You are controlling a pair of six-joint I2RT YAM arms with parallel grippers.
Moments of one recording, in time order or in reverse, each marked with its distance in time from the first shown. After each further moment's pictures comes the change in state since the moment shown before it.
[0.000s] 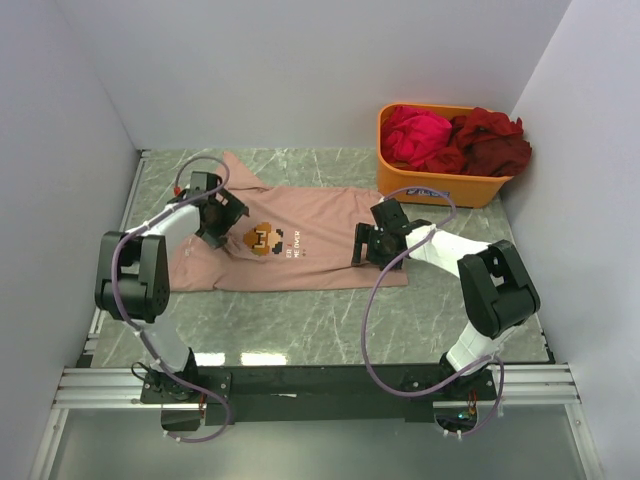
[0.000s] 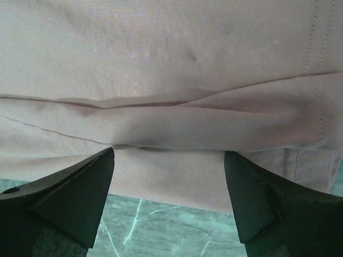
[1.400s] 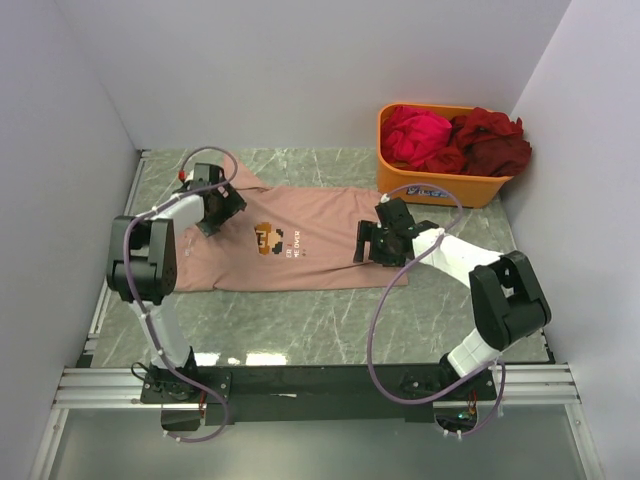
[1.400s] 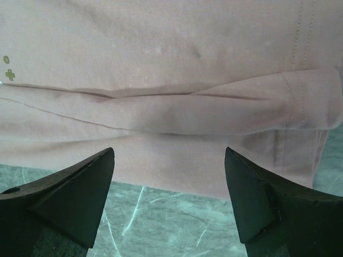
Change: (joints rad) left arm 0.006 0.142 0.134 0.052 -0.098 0.203; right arm -0.001 -0.084 -0.023 -0.002 0.006 -0.034
